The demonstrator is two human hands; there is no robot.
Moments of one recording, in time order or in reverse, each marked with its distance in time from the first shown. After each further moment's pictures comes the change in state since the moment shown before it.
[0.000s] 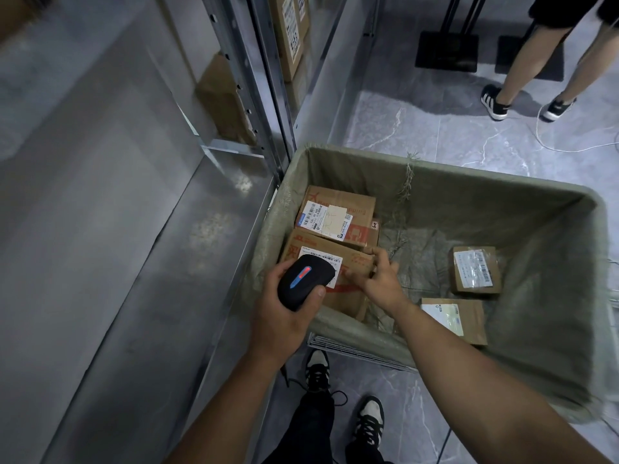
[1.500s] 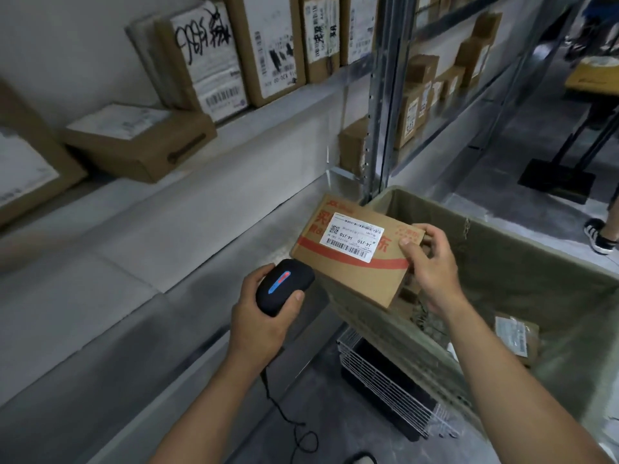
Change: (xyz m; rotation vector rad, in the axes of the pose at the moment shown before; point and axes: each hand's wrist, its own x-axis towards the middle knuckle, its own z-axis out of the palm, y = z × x) left_hand -0.242 0.029 -0.069 -0.087 0.581 0.064; right_hand -0.190 -0.102 -0.059 0.312 -0.116 -0.560
